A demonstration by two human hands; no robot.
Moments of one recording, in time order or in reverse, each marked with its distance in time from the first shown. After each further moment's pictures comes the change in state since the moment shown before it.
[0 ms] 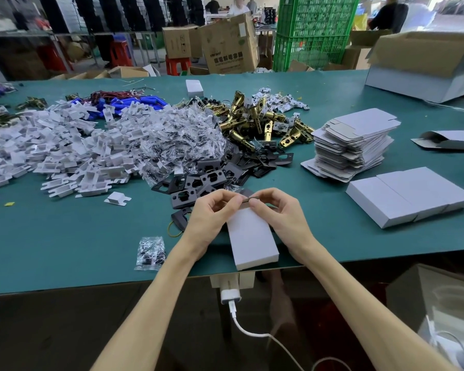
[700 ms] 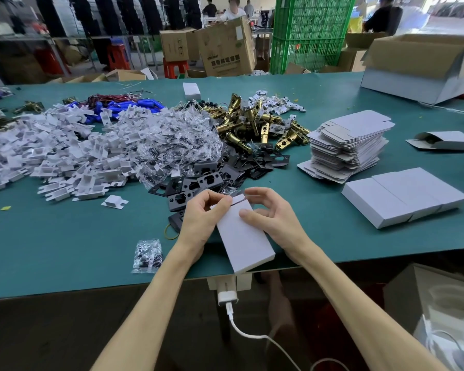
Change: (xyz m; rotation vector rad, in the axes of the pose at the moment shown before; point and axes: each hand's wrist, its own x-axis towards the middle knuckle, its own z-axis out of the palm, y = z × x) left_hand 0.002 -0.001 0.000 0.001 0.160 -0.053; right_hand -0.002 -0.004 0.001 0.090 -0.122 0.094
